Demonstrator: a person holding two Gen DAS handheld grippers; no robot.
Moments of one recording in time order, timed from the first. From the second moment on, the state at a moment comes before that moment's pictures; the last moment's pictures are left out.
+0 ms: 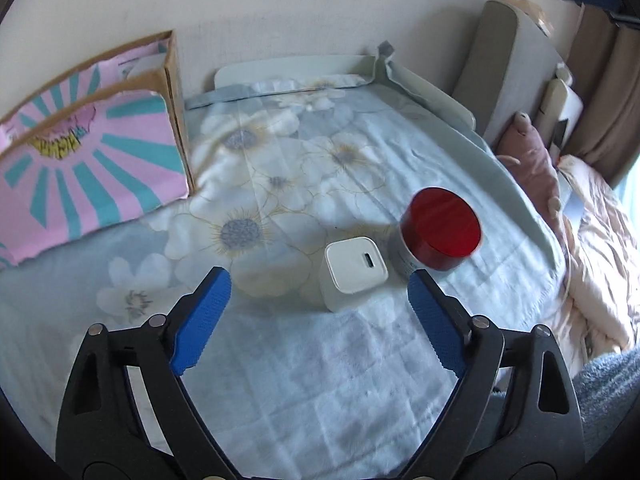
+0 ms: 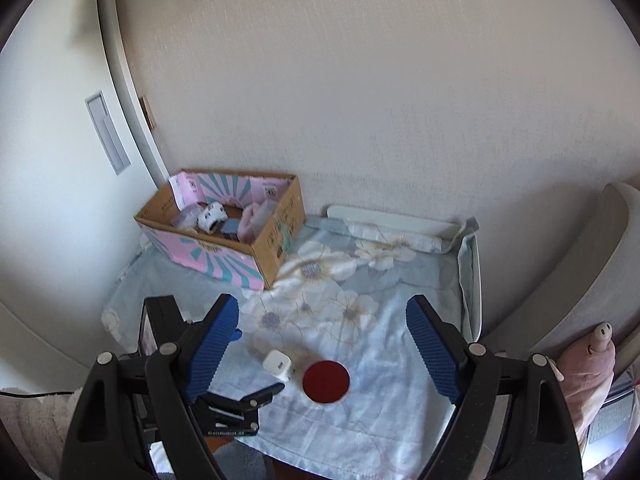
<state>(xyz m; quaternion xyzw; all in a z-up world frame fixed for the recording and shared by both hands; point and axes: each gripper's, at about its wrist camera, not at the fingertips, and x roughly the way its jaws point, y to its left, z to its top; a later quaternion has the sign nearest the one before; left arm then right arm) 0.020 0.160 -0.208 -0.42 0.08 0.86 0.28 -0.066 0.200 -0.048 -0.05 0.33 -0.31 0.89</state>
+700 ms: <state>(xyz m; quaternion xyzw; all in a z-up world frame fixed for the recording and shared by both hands) 0.017 0.178 -0.212 -0.44 0.06 0.86 0.26 -0.070 0.177 -0.059 -0.06 0.36 -0.29 0.88</state>
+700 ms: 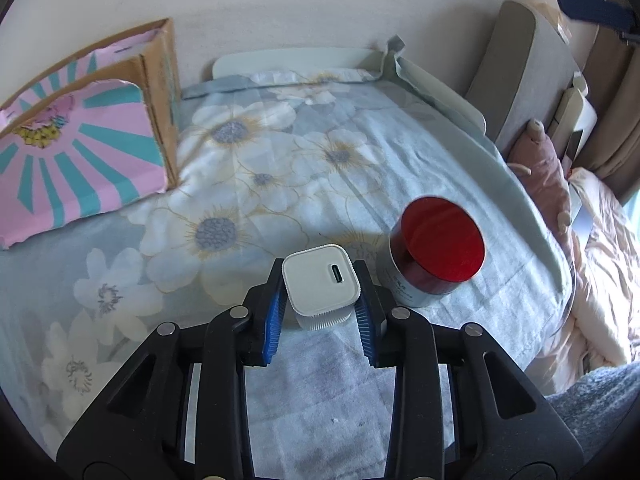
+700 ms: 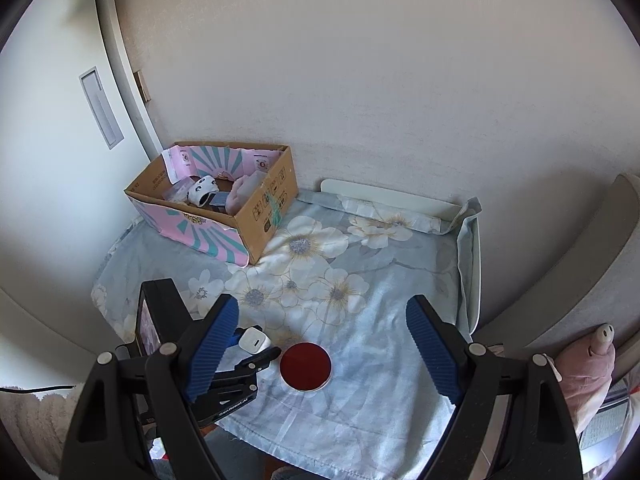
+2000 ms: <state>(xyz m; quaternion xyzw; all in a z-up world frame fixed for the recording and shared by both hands) 0.026 0.009 -0.001 -0.35 -0.02 0.92 0.18 -0.053 0.159 -0.145 0.05 0.42 -0.38 0.82</state>
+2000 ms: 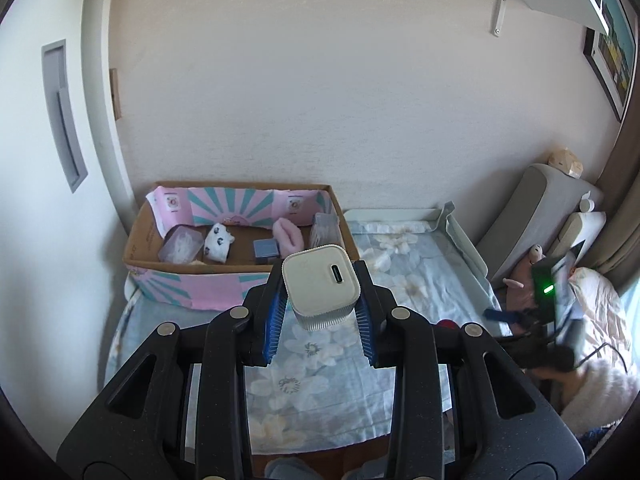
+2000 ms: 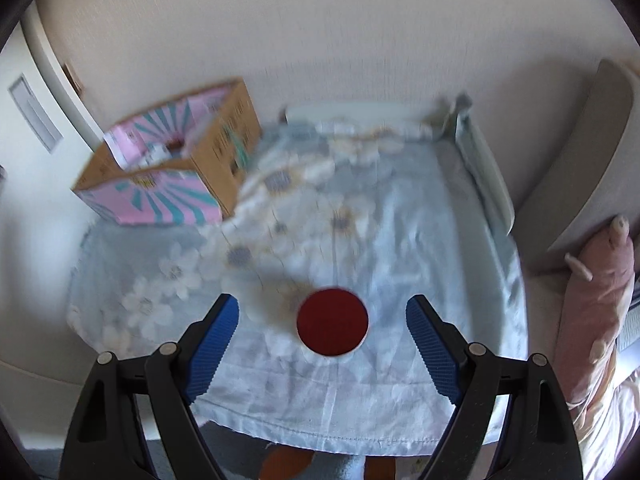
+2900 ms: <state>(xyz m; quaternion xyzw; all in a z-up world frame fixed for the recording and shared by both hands) -0.010 -0.025 -0.004 -0.36 -0.02 0.91 0.19 -0.037 0.120 -0.210 0.08 0.46 -0.43 0.77</state>
